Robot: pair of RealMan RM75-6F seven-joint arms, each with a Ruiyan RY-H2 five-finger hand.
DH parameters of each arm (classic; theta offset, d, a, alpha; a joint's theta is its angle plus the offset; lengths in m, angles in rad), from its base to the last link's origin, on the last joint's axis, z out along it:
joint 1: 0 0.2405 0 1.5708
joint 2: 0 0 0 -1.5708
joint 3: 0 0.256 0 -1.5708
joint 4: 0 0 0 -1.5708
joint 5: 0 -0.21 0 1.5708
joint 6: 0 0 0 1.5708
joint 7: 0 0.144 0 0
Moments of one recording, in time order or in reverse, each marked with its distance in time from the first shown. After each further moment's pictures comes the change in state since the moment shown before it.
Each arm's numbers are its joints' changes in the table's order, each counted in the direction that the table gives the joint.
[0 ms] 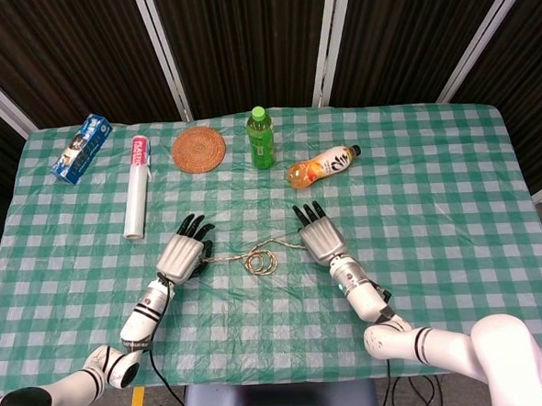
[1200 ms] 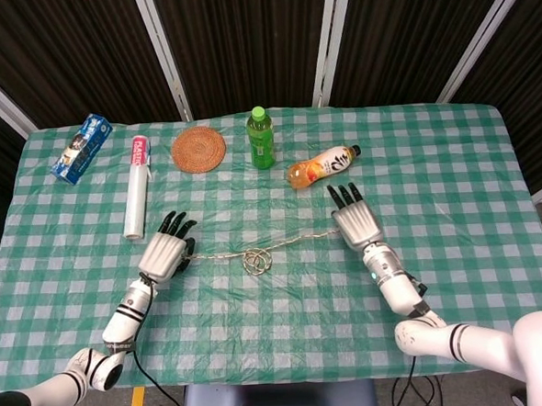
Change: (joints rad) left arm 0.042 -0.087 0.012 -0.055 0.003 0.030 0.045; right arm -0.068 -0.206 -0.042 -0.140 0.003 0.108 0.061
